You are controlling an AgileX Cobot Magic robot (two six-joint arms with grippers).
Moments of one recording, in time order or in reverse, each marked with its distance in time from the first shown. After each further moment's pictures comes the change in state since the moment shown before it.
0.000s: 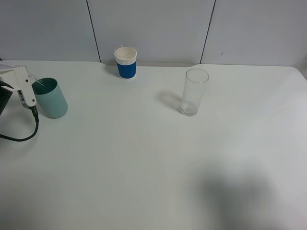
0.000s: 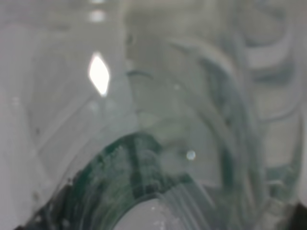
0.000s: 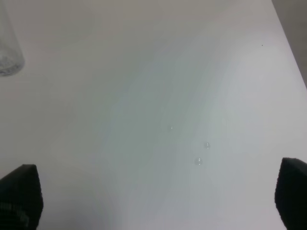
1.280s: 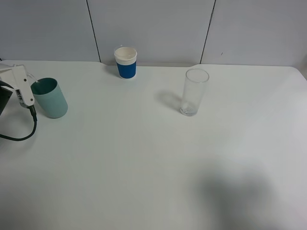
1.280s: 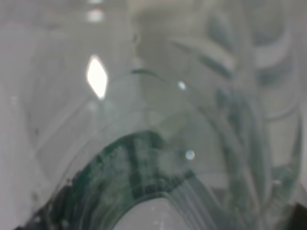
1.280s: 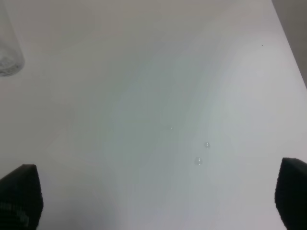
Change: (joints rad) left arm 0.000 0.000 0.000 0.000 0.027 0.003; right arm 0.000 0.000 0.000 0.000 0.000 0.000
